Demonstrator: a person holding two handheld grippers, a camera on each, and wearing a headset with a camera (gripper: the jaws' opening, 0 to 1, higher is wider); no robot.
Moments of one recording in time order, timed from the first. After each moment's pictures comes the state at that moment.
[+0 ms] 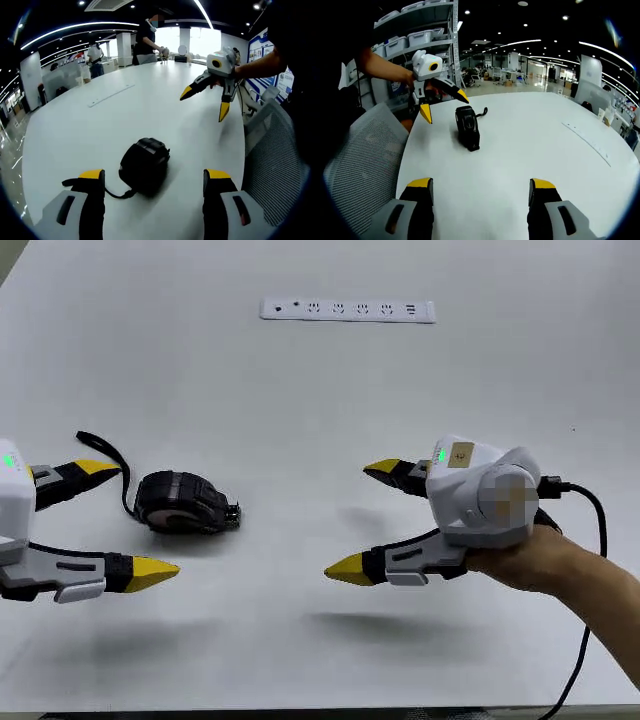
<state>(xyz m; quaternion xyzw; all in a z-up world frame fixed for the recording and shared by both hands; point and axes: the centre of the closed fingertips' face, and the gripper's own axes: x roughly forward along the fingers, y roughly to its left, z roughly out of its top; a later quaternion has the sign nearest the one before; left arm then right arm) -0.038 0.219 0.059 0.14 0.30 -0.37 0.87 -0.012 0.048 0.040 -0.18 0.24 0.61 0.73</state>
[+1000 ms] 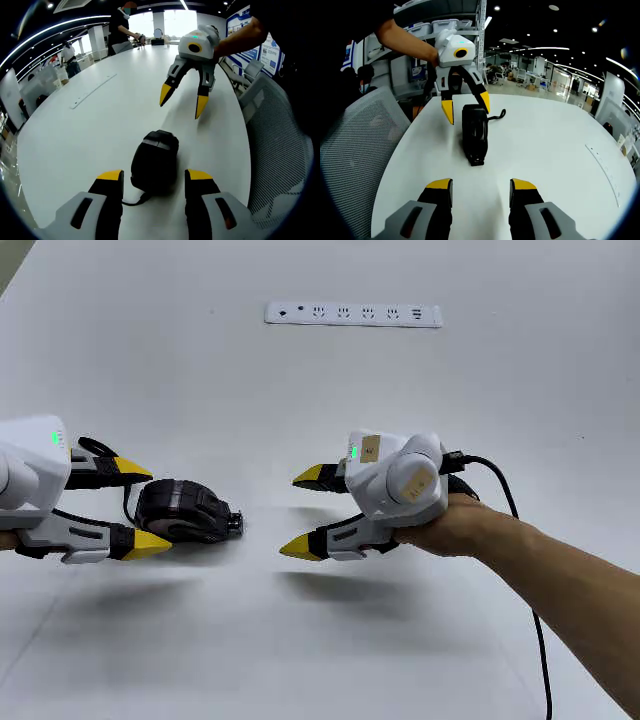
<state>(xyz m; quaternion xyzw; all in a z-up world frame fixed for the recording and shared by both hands) -0.017 0.223 0.038 0.23 0.33 -0.45 0.80 0.000 0.114 0.017 -0.24 0.20 0.68 0.66</state>
